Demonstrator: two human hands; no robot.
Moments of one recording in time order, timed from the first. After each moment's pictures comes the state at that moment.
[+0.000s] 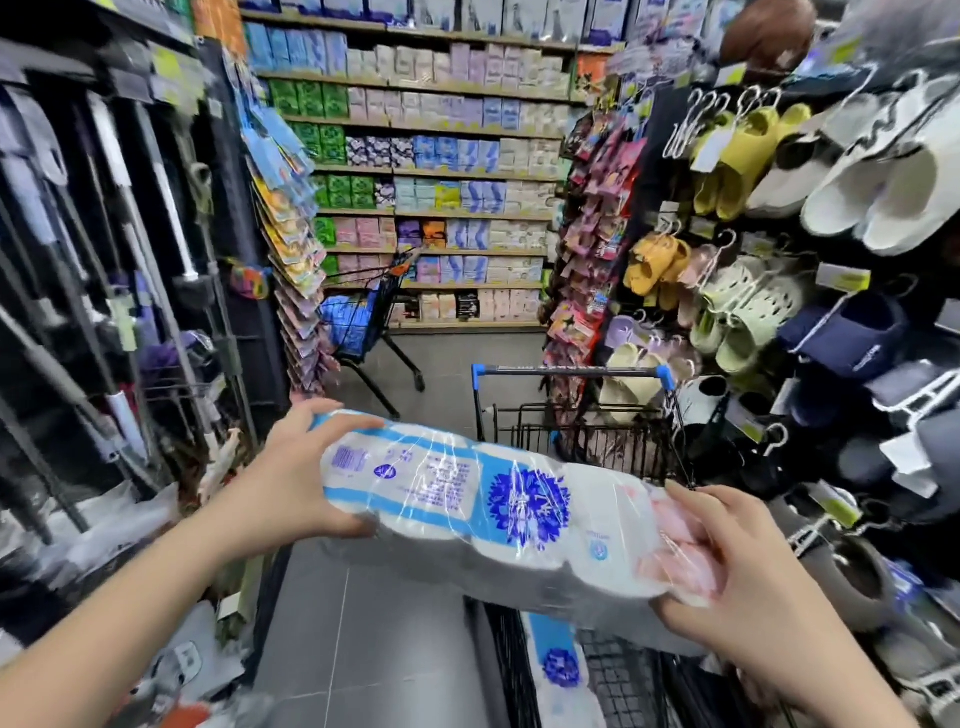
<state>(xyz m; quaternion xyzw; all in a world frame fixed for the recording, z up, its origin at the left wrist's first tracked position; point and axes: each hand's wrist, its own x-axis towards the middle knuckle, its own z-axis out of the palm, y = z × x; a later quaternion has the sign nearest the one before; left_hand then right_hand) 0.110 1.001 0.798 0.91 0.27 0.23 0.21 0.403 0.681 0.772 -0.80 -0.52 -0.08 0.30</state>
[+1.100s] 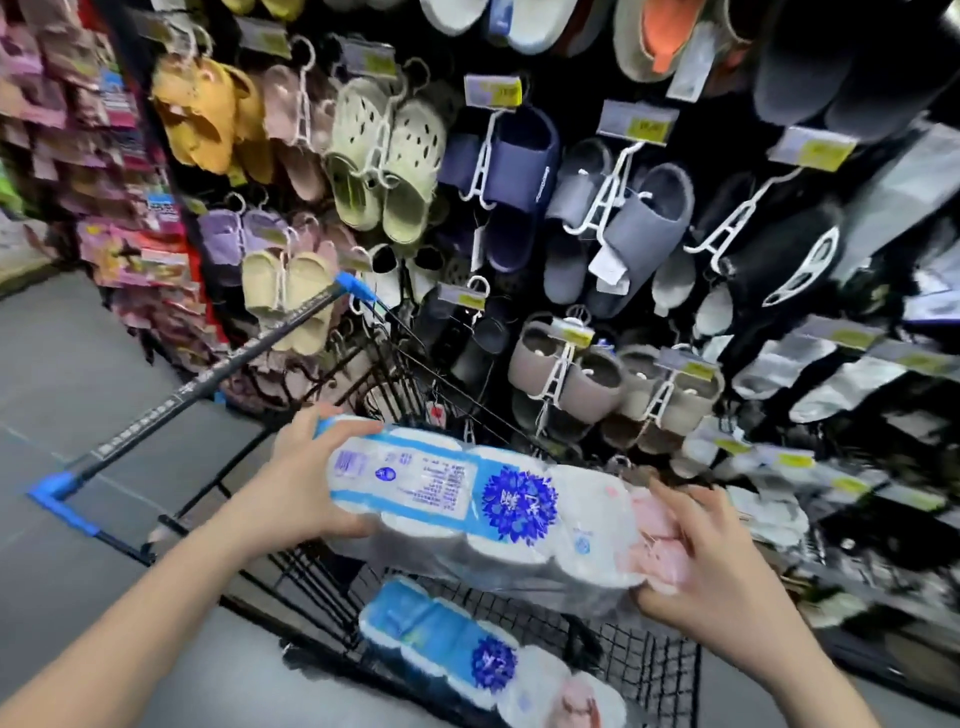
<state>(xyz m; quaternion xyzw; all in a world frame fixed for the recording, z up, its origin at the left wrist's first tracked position) 0.566 1.168 0.674 0.94 -0.16 -0.03 0.30 0.443 0.752 0.671 -0.97 0.05 -0.01 0.24</state>
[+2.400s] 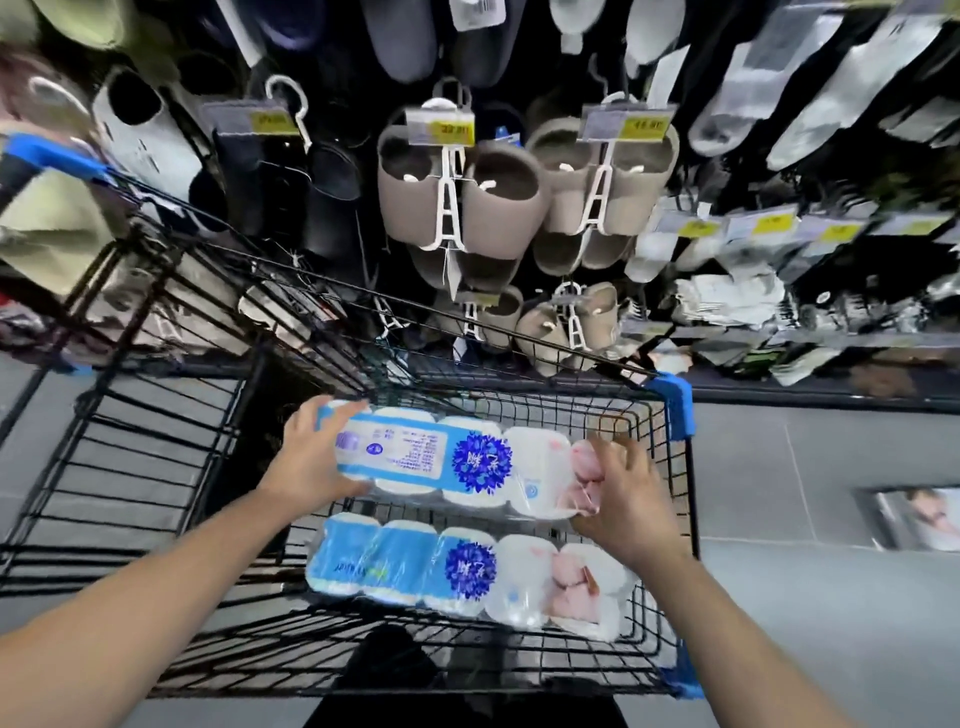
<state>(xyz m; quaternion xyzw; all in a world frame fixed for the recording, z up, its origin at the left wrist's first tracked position) 0.666 1.048 0.442 0.95 -0.18 -0.23 0.14 0.461 0.731 0.453 -0.92 0.27 0.17 0.22</state>
